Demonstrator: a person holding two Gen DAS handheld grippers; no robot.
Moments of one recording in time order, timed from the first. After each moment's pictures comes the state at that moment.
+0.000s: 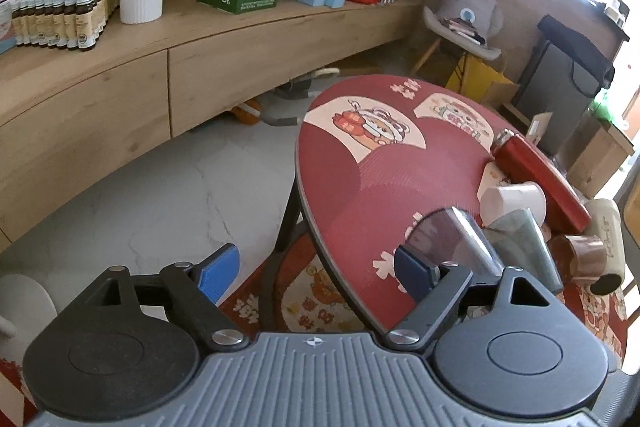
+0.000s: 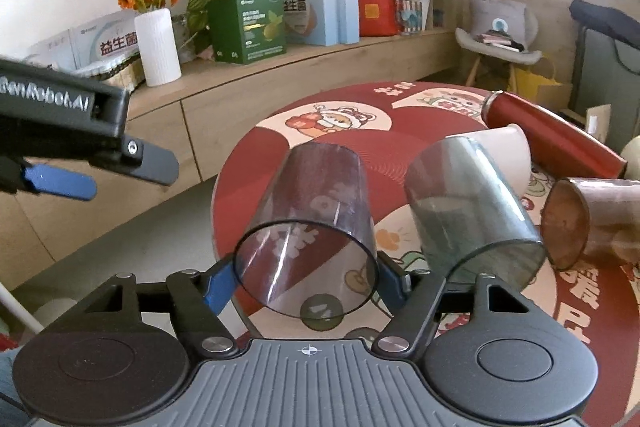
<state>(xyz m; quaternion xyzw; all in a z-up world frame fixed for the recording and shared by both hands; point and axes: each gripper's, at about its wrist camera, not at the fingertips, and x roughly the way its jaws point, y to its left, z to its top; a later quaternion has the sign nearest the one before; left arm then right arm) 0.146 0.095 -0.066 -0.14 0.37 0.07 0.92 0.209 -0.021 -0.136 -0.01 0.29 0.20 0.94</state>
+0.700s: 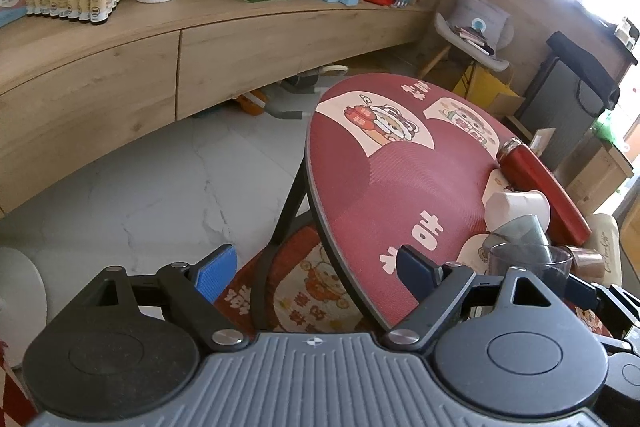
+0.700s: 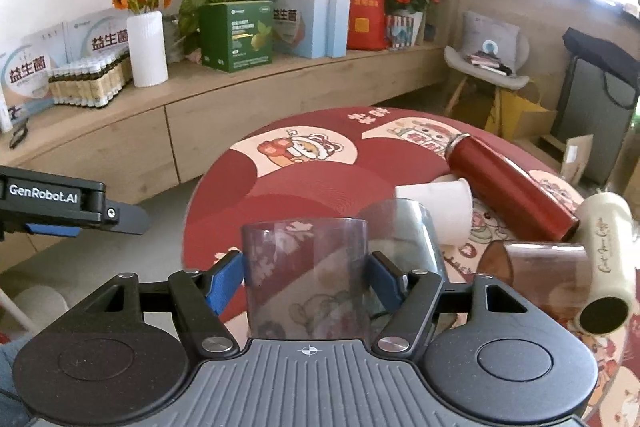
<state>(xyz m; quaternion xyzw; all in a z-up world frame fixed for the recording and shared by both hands) 0.145 0.102 -0.081 -0.17 0.37 0.07 0.91 0.213 -0.041 -0.094 -0.06 0.29 0.17 0.94</state>
